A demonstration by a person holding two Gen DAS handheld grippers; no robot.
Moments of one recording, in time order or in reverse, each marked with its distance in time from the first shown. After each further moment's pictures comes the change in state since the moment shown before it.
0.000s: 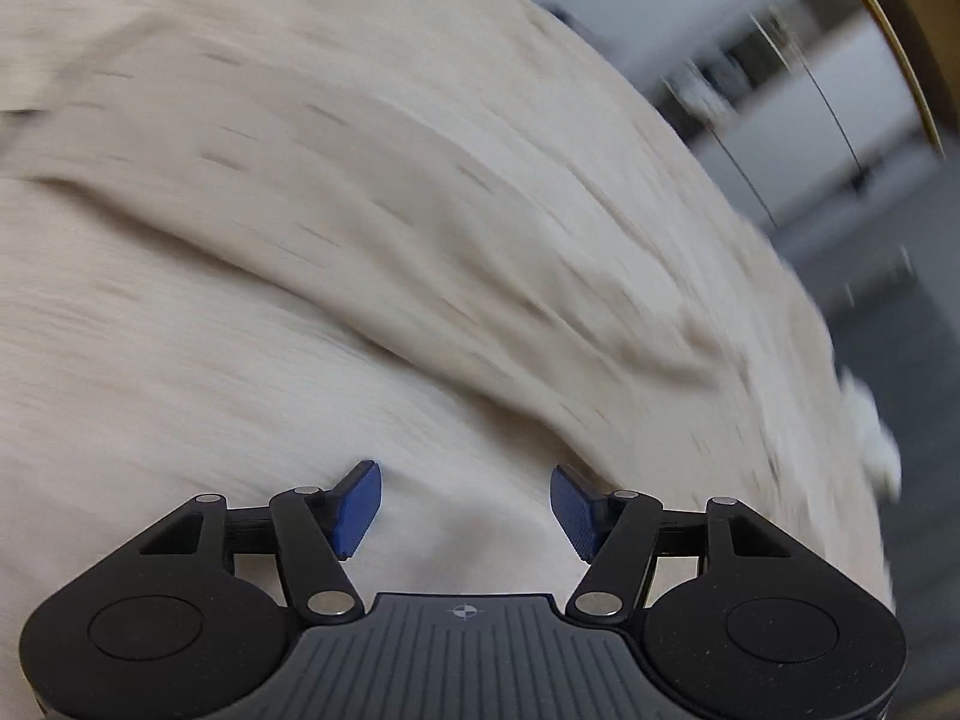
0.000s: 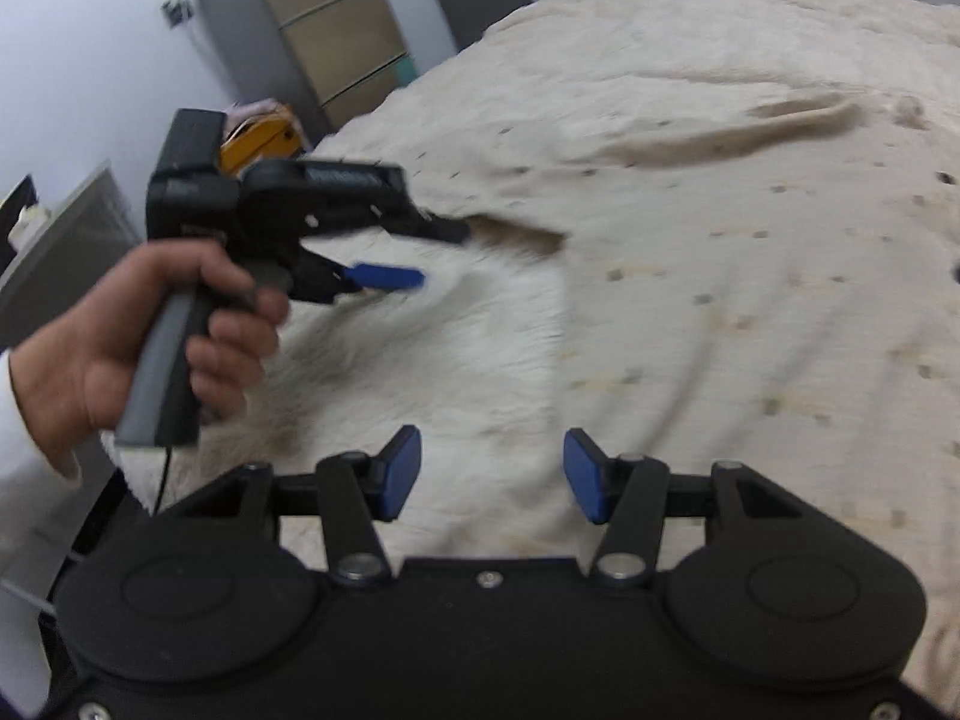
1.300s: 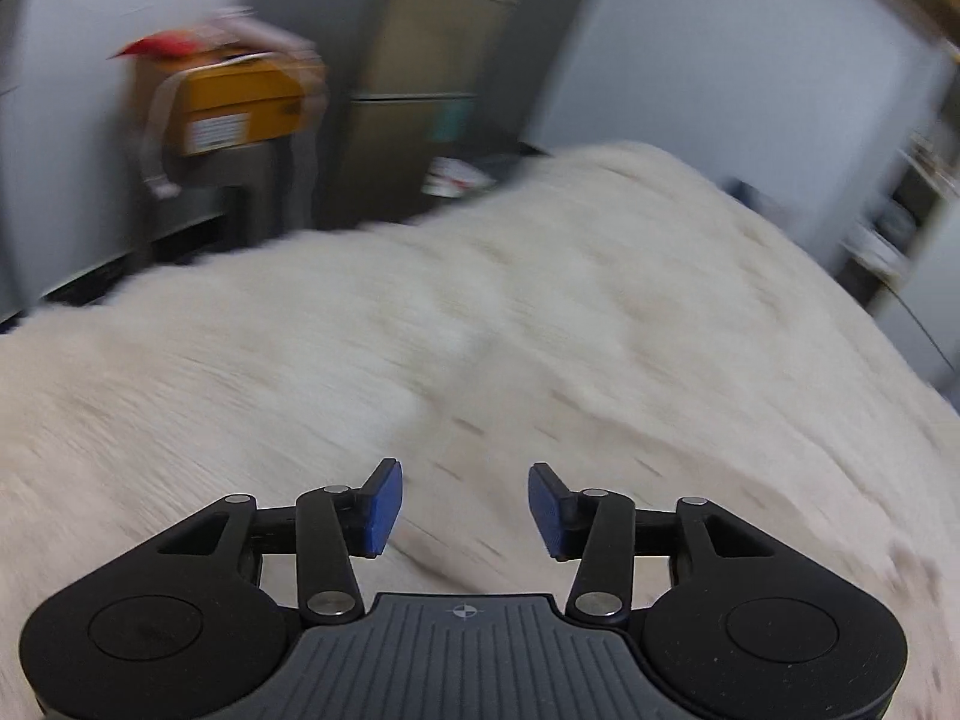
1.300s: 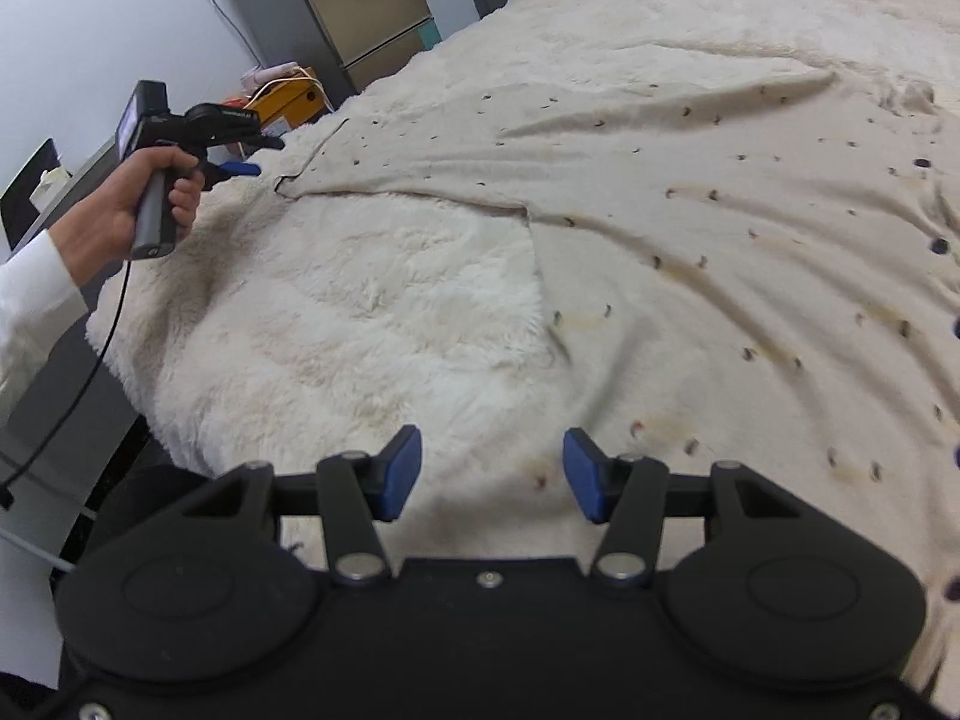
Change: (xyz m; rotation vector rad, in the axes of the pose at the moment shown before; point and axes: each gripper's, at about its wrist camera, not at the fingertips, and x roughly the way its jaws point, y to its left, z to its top) left arm -0.094 0.048 0.095 0.122 -0.269 0.312; right arm -0.042 -0.025 -0.029 -0.029 0.037 0.019
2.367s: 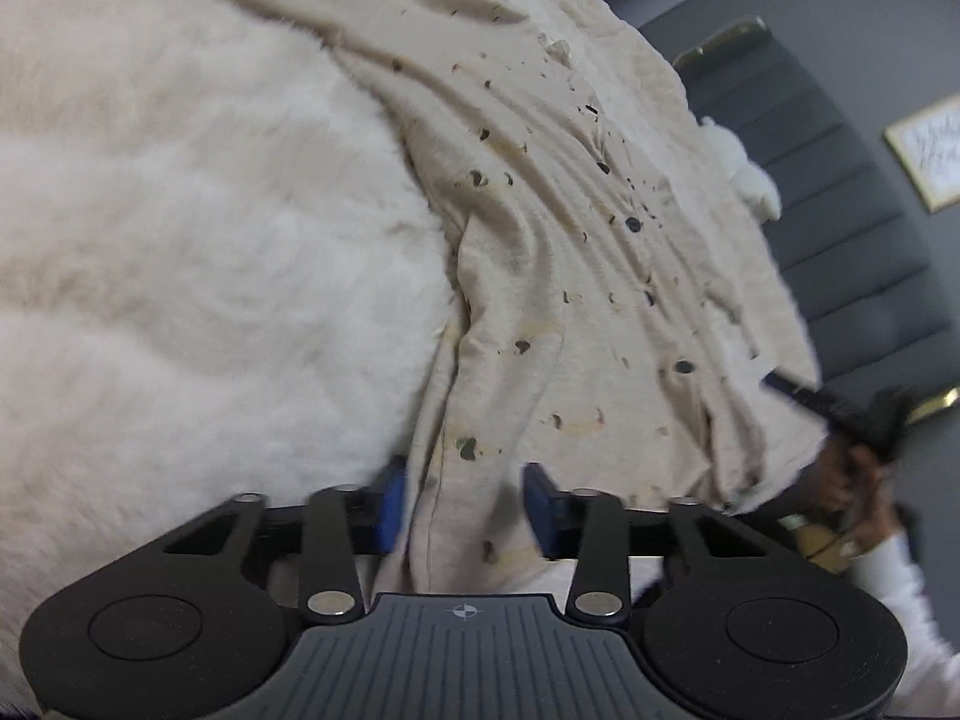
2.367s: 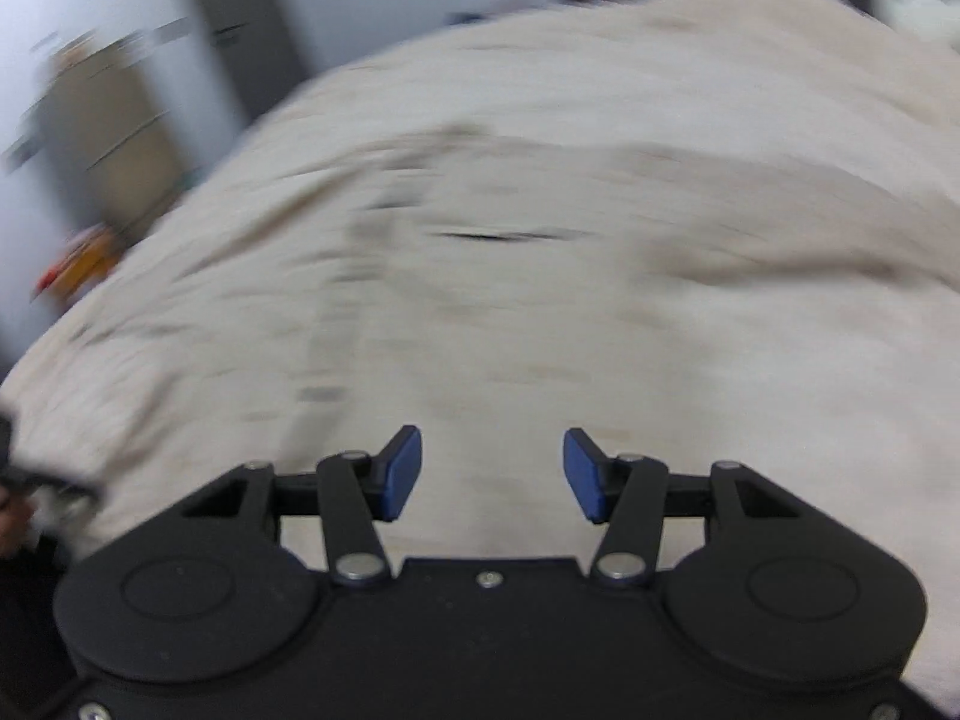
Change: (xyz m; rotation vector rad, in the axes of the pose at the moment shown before) left arm -0.056 -0.115 -0.269 0.238 0.666 -0.670; right arm -0.240 -0.304 -0.122 0.379 -0.201 -0.341
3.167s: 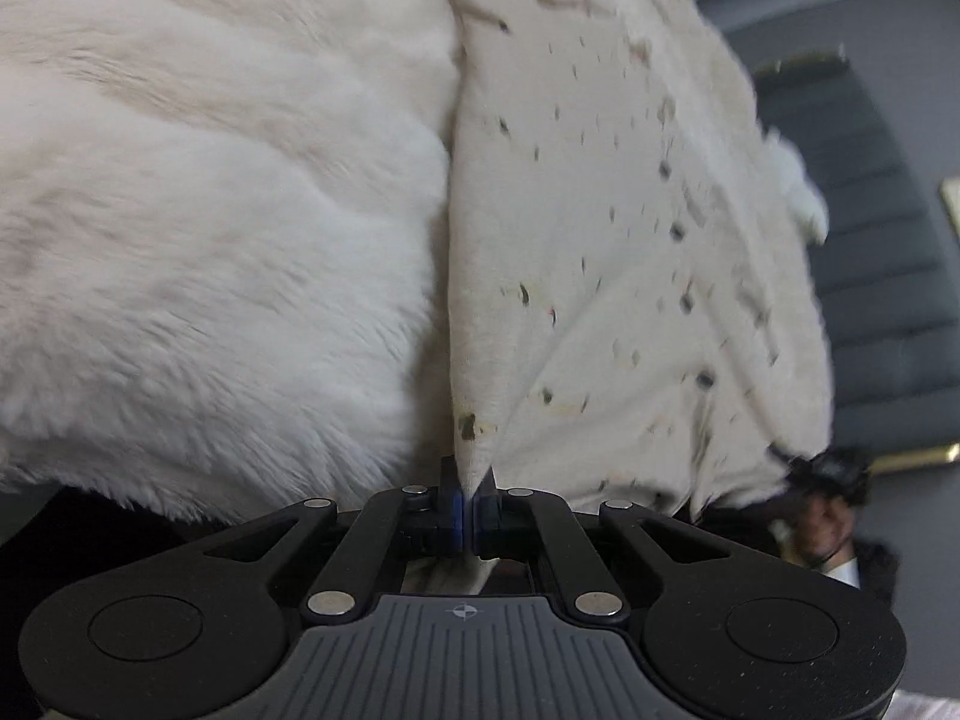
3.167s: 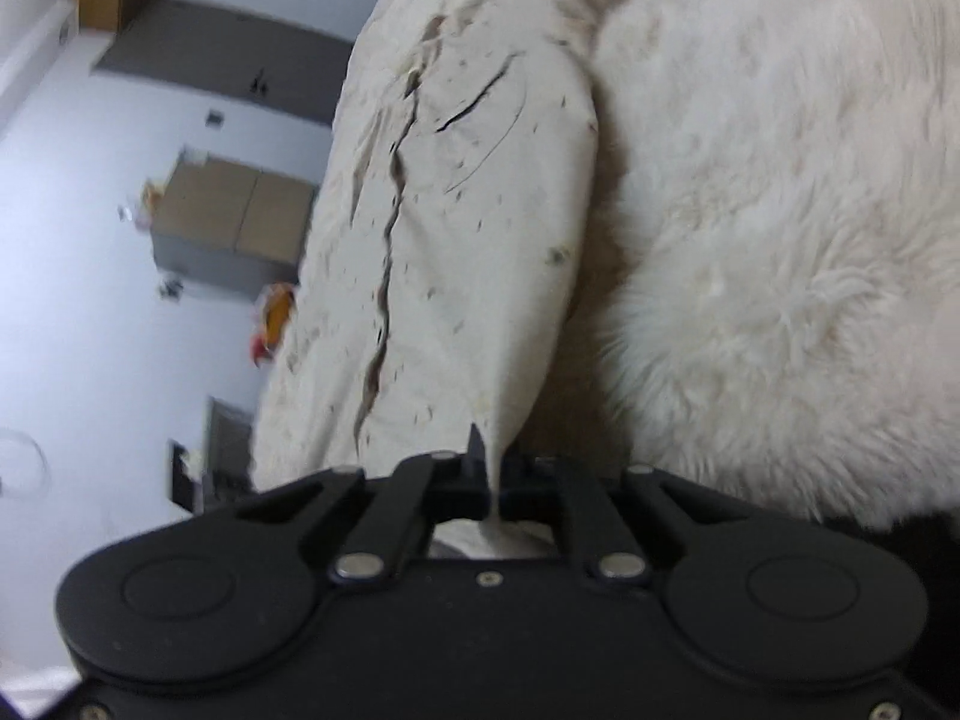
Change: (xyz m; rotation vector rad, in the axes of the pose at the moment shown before) left arm -0.038 0.002 -0.028 -0.120 0.114 0.122; right arm 0.004 -0.067 -0.050 0.329 0.334 0.537
